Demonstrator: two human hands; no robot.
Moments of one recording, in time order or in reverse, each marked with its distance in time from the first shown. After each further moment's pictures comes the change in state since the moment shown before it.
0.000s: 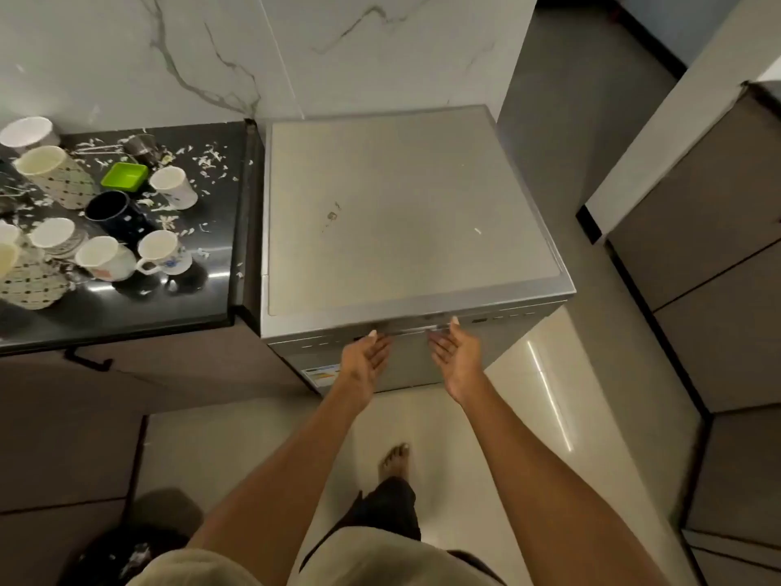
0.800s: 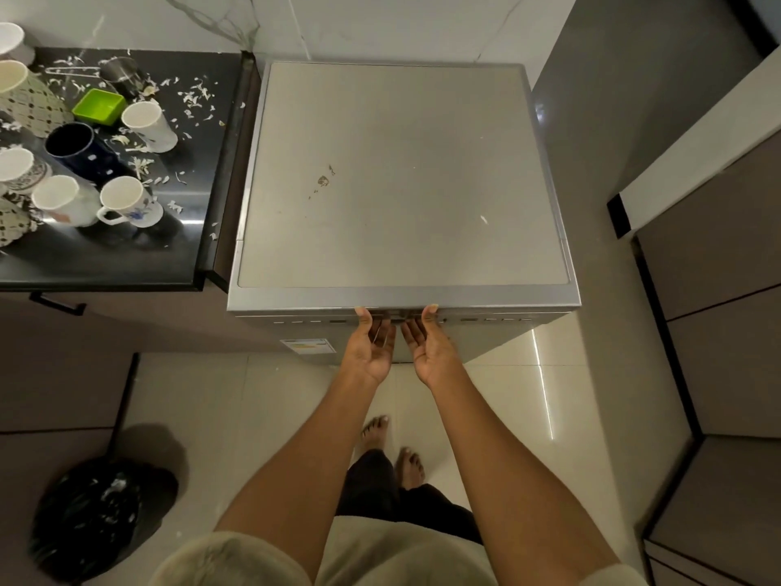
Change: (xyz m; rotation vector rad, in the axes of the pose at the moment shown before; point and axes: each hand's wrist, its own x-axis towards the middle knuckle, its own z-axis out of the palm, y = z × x) left_hand 0.033 -0.025 0.056 -0.574 0.168 0.021; right_hand 0.048 -0.007 0.000 0.220 -0.007 0.046
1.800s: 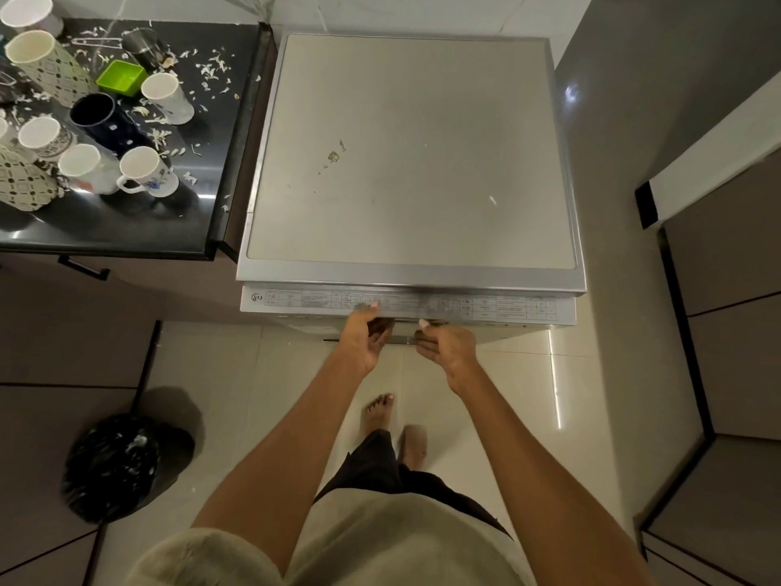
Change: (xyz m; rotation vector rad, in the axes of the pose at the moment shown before) left_hand -0.017 0.000 -0.015 0.359 0.091 0.014; right_hand -0.025 -0.022 -0.044 -0.755 0.008 -0.040
